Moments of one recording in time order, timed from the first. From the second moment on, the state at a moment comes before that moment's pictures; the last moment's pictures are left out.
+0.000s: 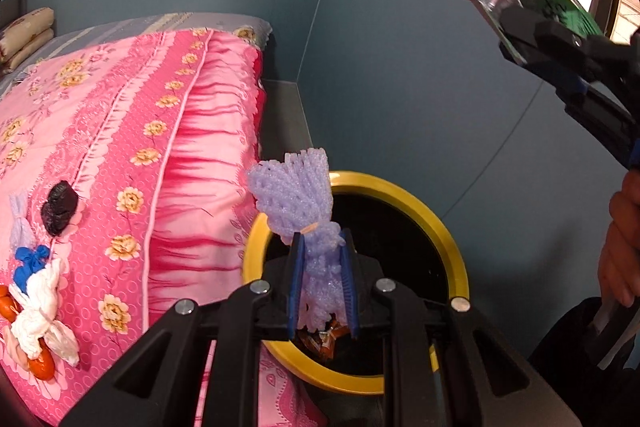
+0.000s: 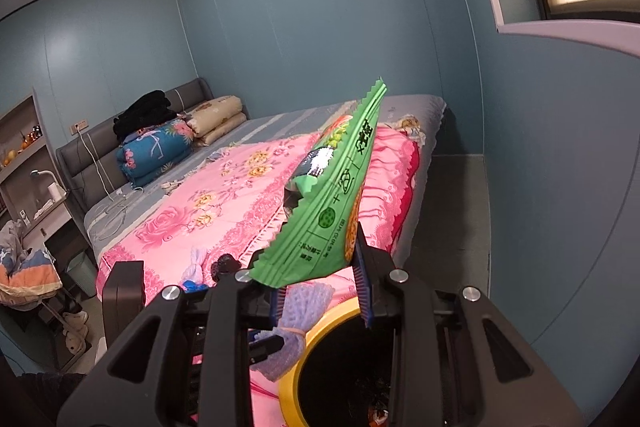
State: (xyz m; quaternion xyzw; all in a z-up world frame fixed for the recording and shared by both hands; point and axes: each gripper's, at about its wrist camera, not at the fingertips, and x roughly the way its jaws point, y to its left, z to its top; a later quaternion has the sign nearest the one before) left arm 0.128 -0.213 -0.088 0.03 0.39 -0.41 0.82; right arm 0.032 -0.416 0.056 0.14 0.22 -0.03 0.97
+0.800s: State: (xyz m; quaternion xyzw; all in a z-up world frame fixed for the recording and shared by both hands) left arm 0.114 -0.221 -0.092 0.04 0.38 -0.43 0.82; right arm 0.019 -0.430 0.053 0.17 0.19 -0.06 0.97
